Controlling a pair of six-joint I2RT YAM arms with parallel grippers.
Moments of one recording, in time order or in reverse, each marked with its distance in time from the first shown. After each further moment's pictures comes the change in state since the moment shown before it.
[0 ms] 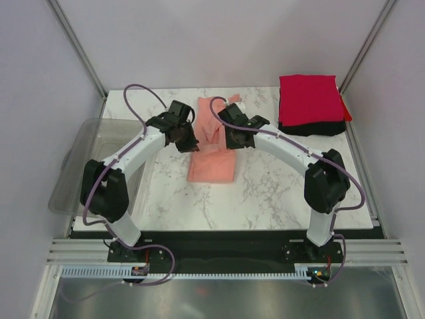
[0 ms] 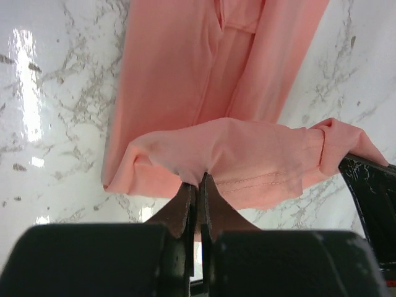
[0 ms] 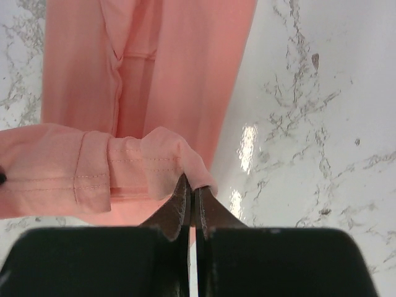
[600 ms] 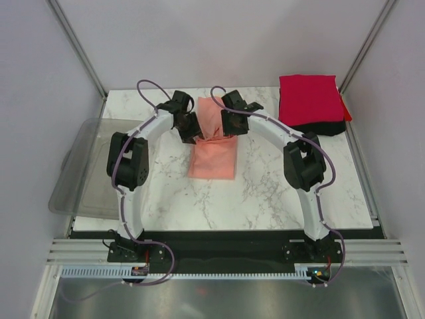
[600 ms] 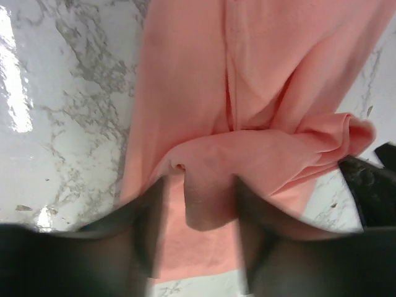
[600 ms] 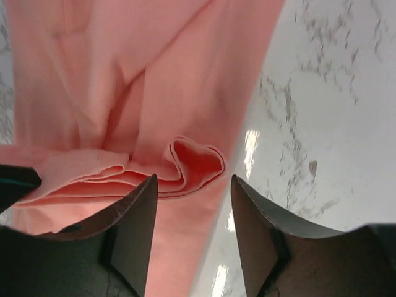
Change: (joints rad) left arm 0.118 0.426 0.318 0.016 0.149 0.095; right arm -0.143 0.329 0.281 0.029 -0.124 -0.132
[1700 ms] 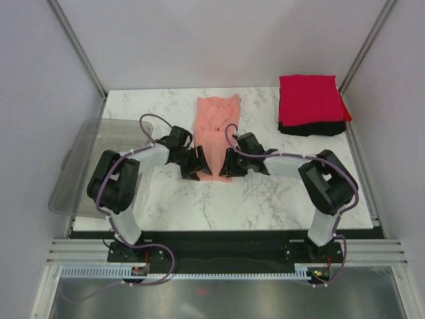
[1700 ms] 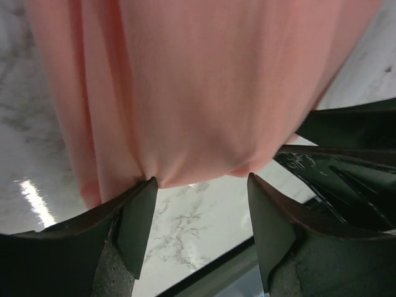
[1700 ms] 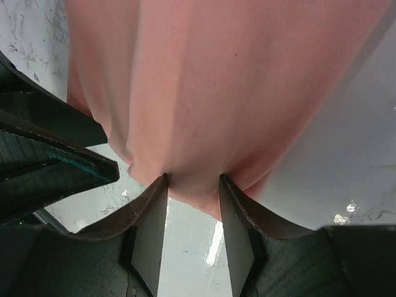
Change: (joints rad) left arm -0.082 -0.327 -0.647 0.289 0.213 0.035; right arm 0.063 -0.354 -0.852 0.592 -0.440 0.260
